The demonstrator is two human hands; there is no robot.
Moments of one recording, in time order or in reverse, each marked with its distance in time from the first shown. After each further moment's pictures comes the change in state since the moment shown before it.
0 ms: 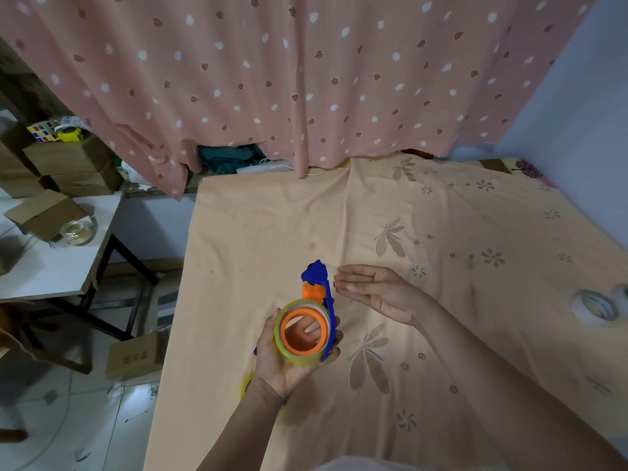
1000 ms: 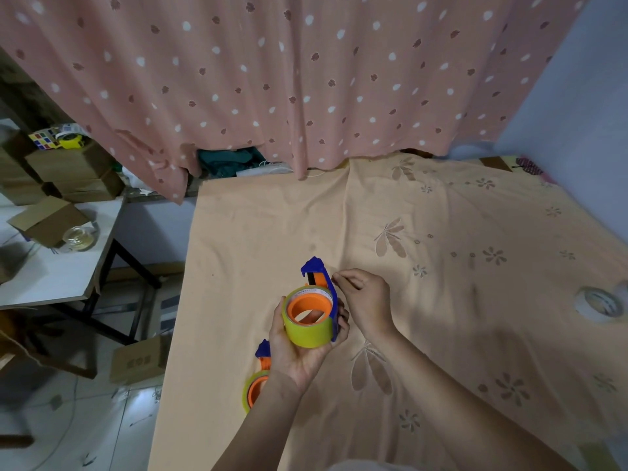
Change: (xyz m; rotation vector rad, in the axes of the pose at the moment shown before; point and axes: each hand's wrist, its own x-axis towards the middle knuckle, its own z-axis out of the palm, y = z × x) left_hand 0.018 -0.008 0.034 -0.218 0.211 0.146; right_hand 0.018 0.050 0.034 -0.603 0.641 -0.510
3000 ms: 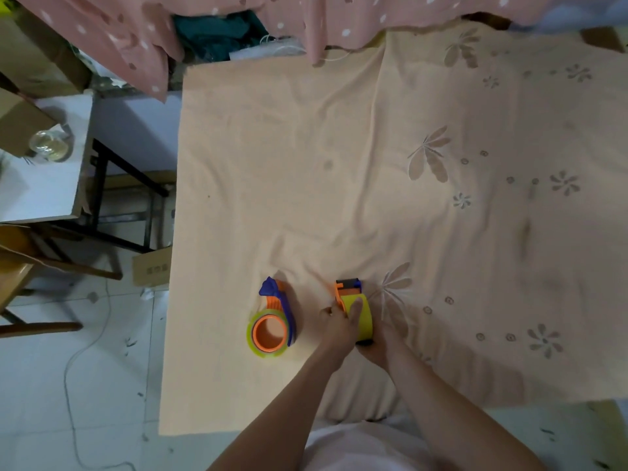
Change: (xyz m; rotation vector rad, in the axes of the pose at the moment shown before) left_hand 0.085 -0.054 -0.128 1.563 0.669 -0.088; right_hand -0.060 0.170 0.015 0.777 -0.201 1.132
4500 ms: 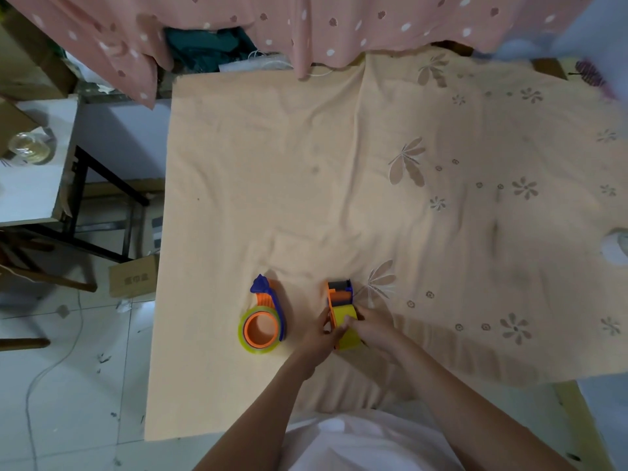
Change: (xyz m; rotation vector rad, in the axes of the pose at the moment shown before) left_hand -0.024 -0.035 -0.021 -0.290 -0.260 0.126; right_hand -0.045 -0.017 0.010 -1.259 0.223 -0.159
